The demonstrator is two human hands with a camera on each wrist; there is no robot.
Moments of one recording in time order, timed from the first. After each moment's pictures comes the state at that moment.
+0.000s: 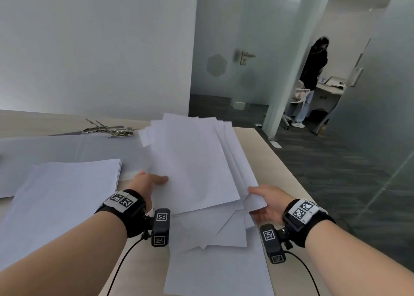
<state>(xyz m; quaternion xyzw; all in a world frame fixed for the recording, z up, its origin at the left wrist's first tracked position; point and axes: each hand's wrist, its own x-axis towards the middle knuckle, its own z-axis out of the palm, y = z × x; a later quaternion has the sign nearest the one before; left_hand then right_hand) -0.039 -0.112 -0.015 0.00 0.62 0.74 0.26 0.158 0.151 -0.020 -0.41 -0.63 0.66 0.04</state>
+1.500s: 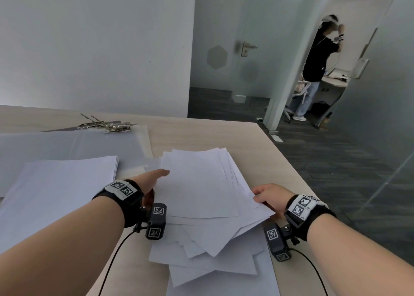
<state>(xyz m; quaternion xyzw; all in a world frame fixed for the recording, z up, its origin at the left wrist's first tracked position) -0.069 -0.104 -0.025 -0.01 0.82 0.47 0.32 0.147 0.178 -0.033 -0.37 -0.78 0.50 -0.06</state>
